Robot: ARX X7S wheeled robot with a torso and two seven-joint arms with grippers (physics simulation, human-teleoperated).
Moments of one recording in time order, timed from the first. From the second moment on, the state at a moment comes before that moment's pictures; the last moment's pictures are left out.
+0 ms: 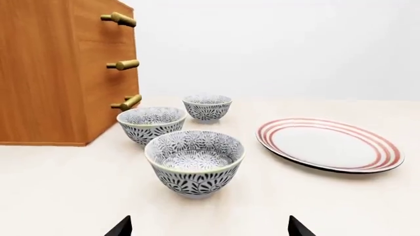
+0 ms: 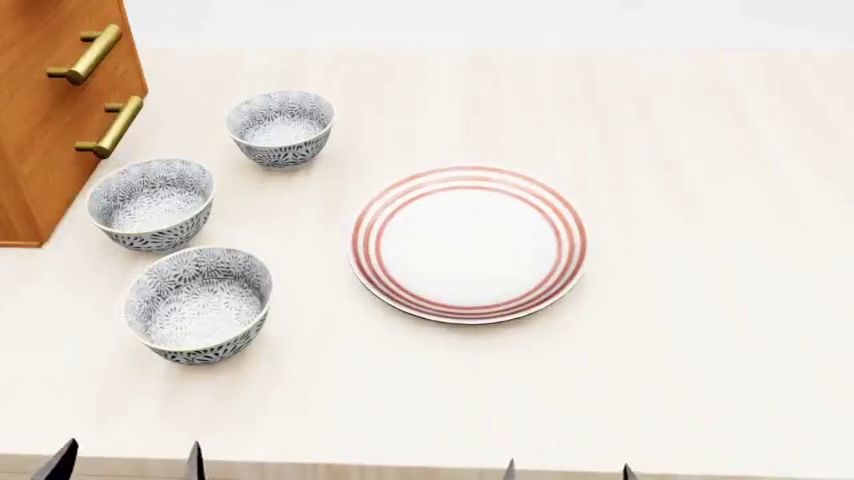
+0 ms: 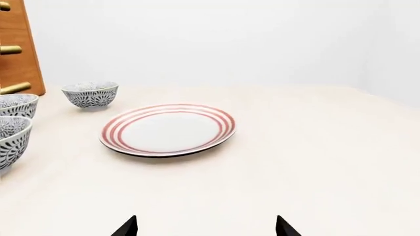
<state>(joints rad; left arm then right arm) 0.03 -0.07 0.07 0.10 -0.08 -0.01 -0.08 -0.02 0.07 -0.07 -0.06 0.06 0.03 0.09</state>
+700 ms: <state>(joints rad) 0.07 -0.16 0.05 0.70 -0.20 -0.25 -0.16 -0.03 0.15 -0.12 -0.70 0.04 0.37 0.20</state>
